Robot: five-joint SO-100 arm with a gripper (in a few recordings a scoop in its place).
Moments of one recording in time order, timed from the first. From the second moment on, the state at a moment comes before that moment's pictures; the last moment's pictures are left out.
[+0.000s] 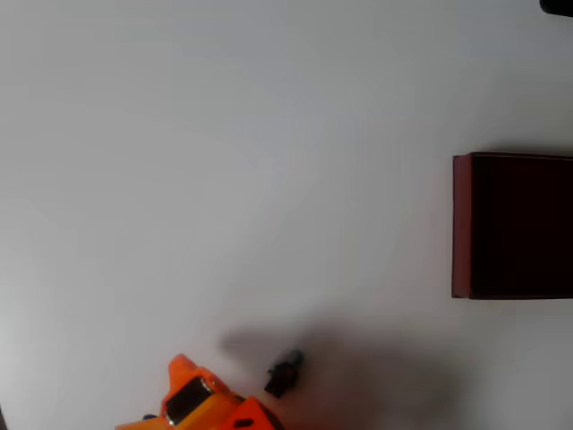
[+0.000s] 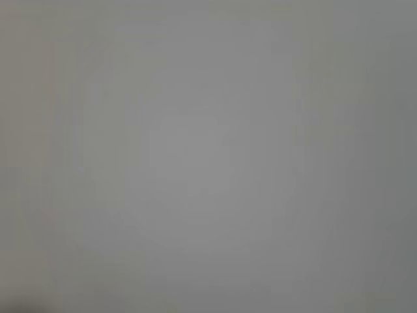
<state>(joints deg) -44.6 194.6 172.1 76.9 -1.0</state>
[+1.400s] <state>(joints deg) -86.8 194.7 175.2 63.3 76.7</state>
